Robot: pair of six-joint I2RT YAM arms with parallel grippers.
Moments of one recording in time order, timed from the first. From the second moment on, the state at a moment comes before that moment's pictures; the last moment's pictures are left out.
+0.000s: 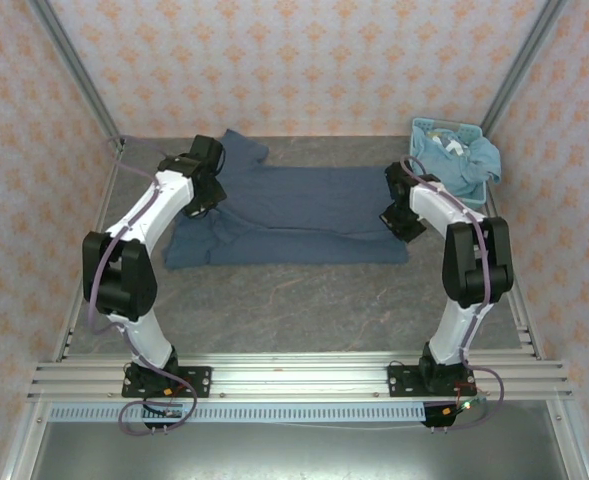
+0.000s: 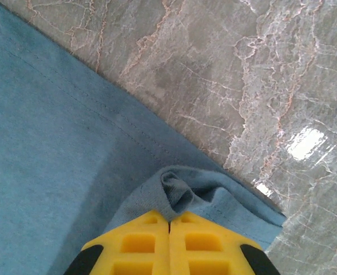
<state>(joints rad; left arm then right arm) -0.17 1.78 1.53 -0.97 -0.24 -0.77 0.16 1.85 1.34 -0.90 0.14 1.08</state>
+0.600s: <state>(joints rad) -0.13 1.90 1.62 -0.97 -0.23 -0.73 0.16 1.92 1.43 -0.90 0.17 1.05</state>
